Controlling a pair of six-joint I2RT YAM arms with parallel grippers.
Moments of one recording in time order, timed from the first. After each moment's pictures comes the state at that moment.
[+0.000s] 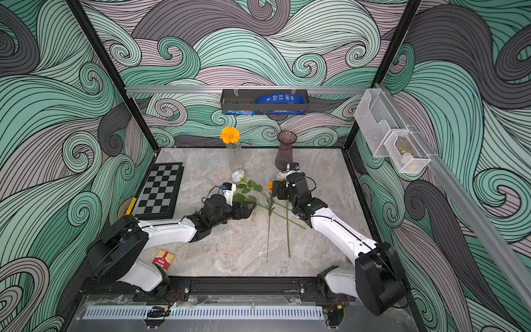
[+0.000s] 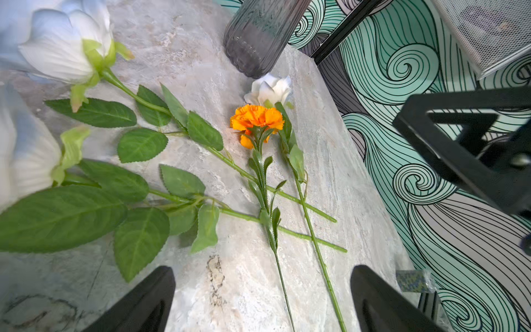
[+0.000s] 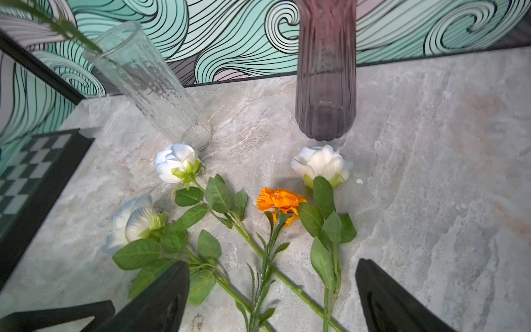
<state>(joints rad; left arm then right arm) -0.75 1.51 0.61 0.48 0.03 -0.68 0.43 1.29 0.81 -0.12 0.16 0.37</state>
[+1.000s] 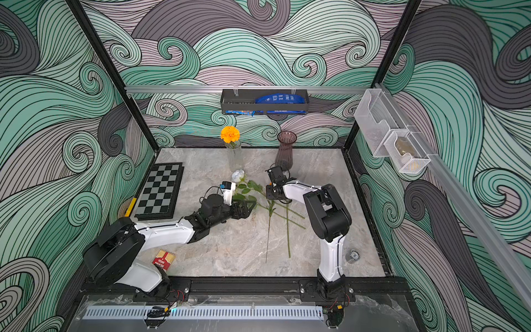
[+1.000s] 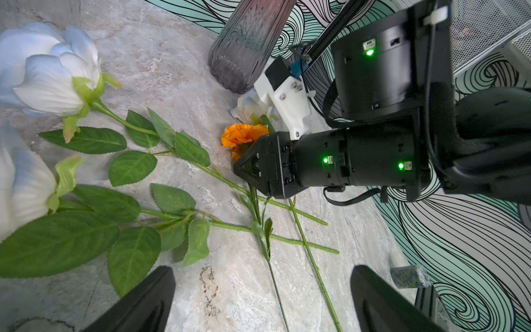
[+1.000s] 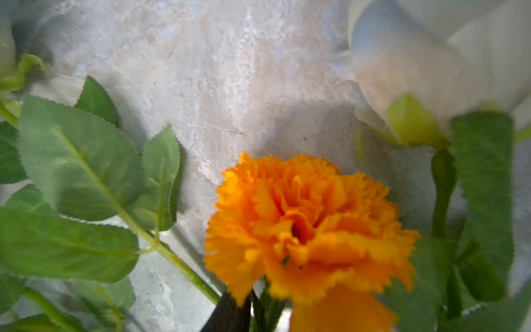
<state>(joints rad) -0.75 1.50 0.61 0.53 0.07 -0.64 0.42 1.97 1.22 -0.35 0.07 0.38</state>
